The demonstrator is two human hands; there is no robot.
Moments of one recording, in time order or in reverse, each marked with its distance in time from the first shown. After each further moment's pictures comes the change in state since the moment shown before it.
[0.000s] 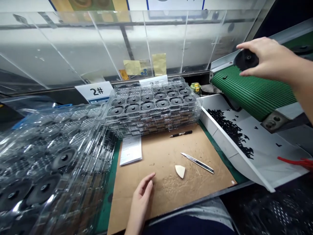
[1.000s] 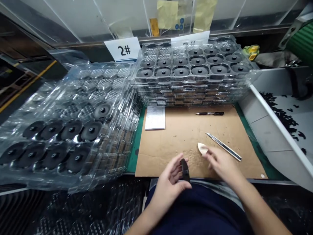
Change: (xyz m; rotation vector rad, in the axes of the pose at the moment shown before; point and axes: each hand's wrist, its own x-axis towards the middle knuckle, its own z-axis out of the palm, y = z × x) left_hand -0.049 0.064 -0.020 -0.887 -0.227 -0.359; right_hand -0.279 -0.216 0.142 0.995 -0.814 0.291
